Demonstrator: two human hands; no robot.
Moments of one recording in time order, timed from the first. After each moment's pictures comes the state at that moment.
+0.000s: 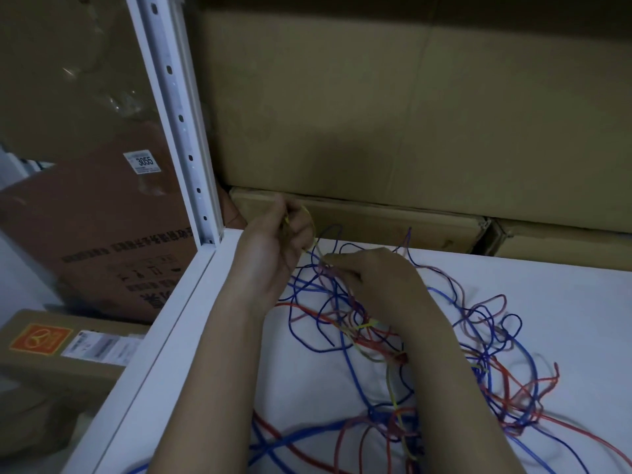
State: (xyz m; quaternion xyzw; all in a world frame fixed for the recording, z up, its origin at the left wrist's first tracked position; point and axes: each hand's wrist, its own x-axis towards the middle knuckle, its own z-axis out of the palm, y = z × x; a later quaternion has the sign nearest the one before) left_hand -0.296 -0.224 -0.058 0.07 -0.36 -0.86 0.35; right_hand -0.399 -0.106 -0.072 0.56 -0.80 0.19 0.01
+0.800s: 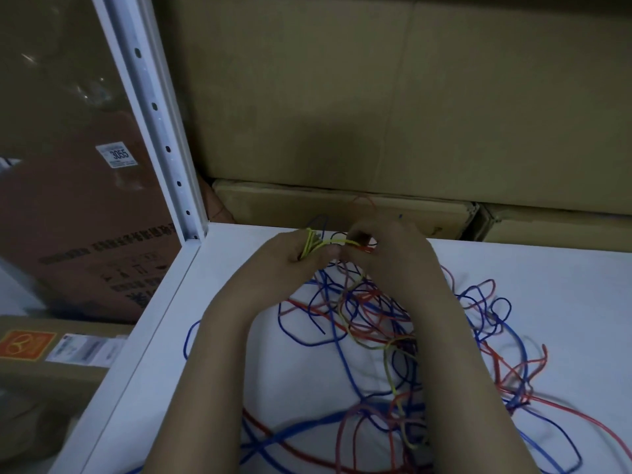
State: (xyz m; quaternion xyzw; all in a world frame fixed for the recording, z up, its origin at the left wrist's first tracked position) left_hand -0.293 -0.221 -0.083 0.15 -0.86 -0.45 0.19; right_hand -0.414 -0.097 -0.063 0.48 -0.83 0.29 0.06
